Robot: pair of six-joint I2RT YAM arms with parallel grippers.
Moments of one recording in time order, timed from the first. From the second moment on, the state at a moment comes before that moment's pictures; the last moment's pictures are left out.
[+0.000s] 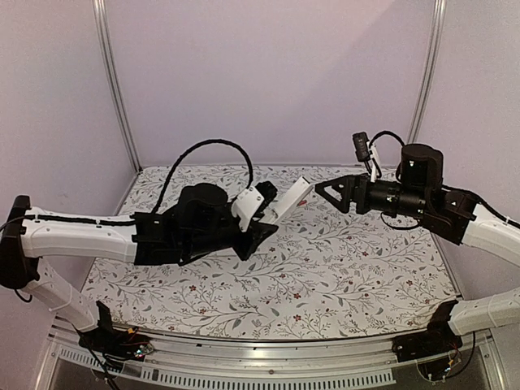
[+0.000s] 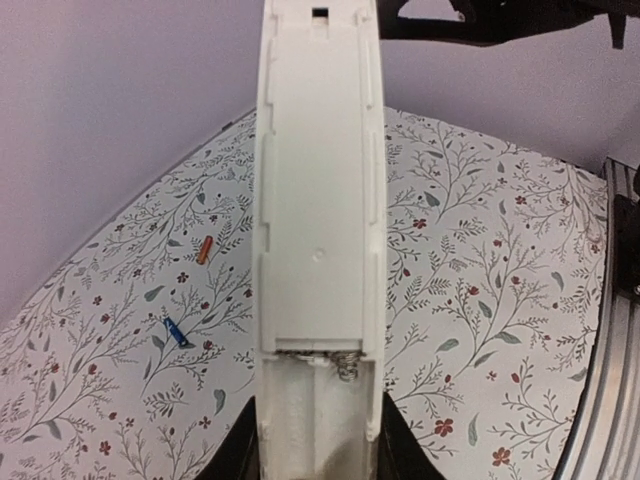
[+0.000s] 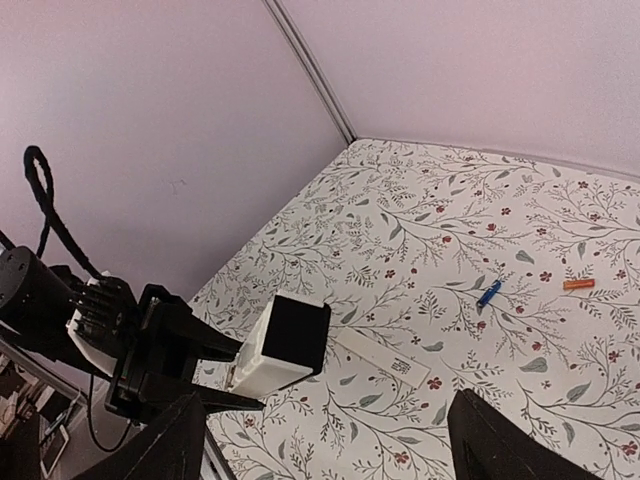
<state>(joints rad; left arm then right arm) -1.14 1.43 0.97 0.08 -0.22 0.04 0.75 1.07 0.92 -0.09 -0.24 0.39</state>
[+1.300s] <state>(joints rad) -1.01 1.60 1.22 -0.04 -0.05 0.01 0.45 1.34 0.79 0.38 -0.49 0.88</state>
